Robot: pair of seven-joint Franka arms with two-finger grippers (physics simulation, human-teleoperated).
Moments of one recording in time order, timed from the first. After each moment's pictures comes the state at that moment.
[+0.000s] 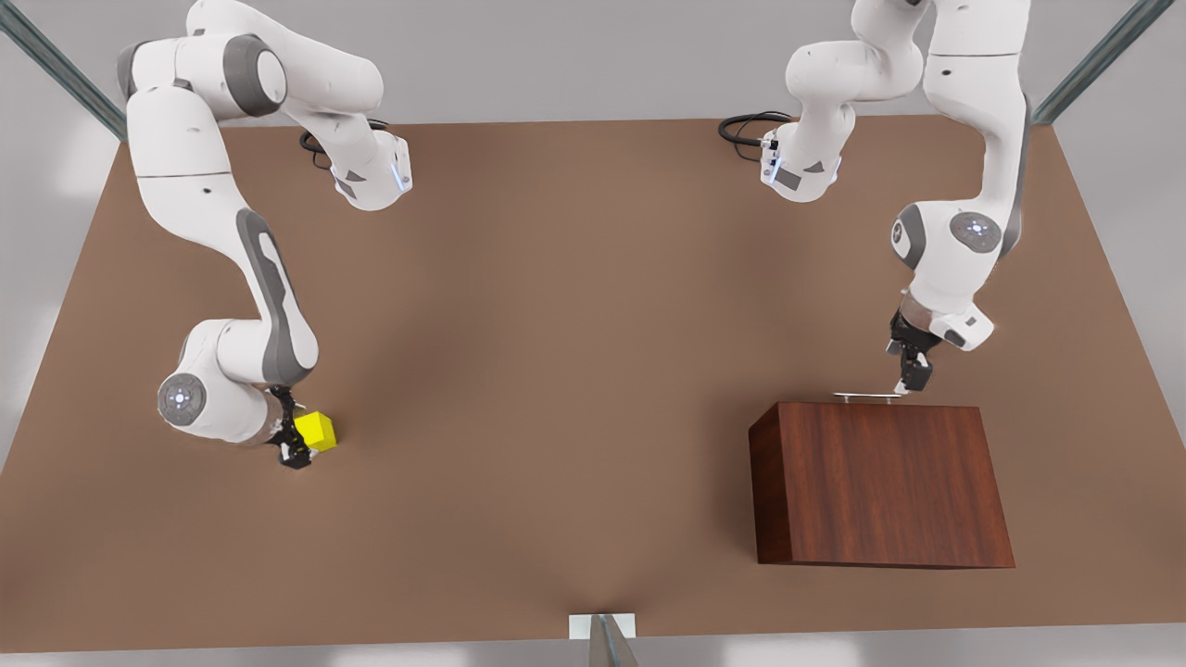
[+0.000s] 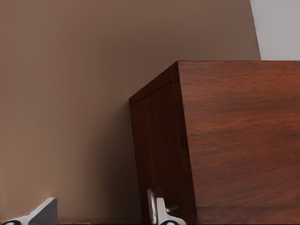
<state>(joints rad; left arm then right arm) -0.03 0.07 0.05 -2.40 0.05 2.80 -1.41 -0.15 0.54 0.12 -1.80 -0.01 2.27 1.13</state>
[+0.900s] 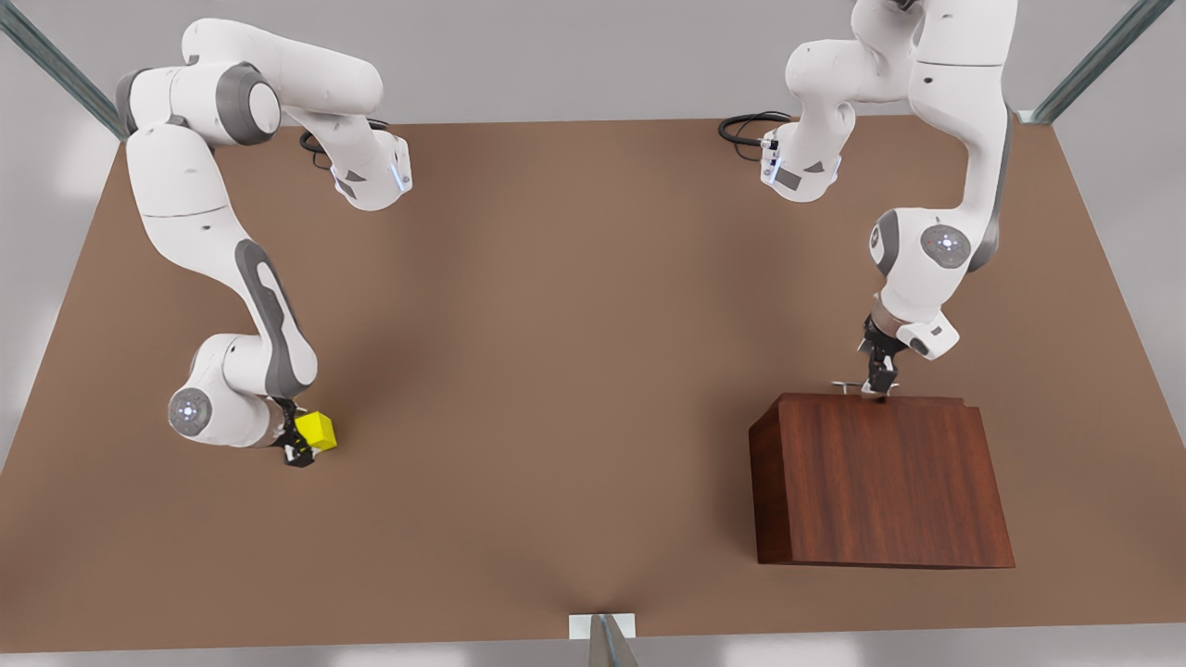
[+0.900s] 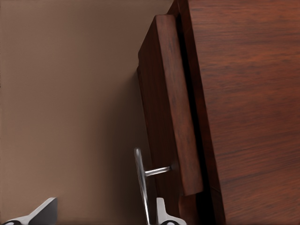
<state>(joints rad) -0.08 0.09 0.05 -2.39 0.05 2.72 -1.44 -0.20 0.66 0.11 -1.78 -0.01 2.30 1.03</state>
